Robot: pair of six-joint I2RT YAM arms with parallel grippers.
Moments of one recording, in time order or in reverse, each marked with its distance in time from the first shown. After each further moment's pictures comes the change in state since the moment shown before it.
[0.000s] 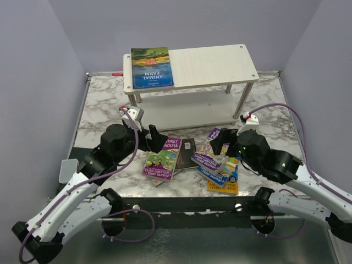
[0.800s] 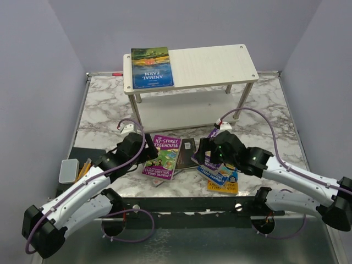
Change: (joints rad) left arm 0.000 0.086 -0.183 -0.219 -0.314 -0.406; right arm 0.000 0.195 -0.110 0.108 -0.208 0.027
